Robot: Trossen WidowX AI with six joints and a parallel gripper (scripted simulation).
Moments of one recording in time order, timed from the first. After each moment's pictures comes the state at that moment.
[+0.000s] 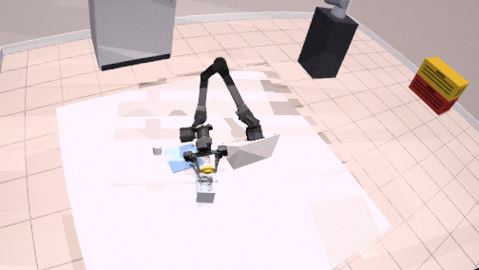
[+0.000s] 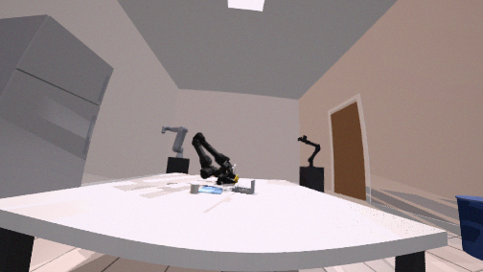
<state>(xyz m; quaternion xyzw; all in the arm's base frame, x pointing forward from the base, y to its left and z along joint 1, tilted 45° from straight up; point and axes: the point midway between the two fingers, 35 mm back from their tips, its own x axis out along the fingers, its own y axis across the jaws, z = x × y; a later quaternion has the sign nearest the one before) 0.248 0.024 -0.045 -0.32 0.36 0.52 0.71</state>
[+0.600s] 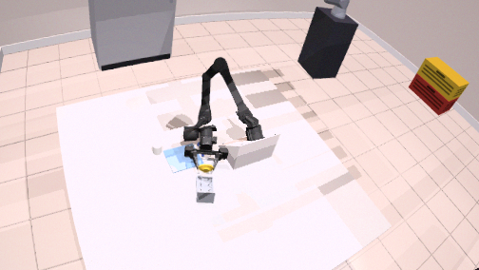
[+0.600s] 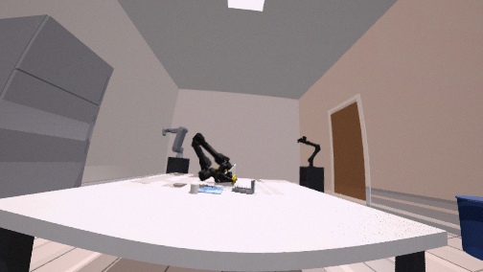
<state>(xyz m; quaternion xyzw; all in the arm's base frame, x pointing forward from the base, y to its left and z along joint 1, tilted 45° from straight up) 0.248 0.013 -0.039 -0.39 0.24 0.53 0.71</state>
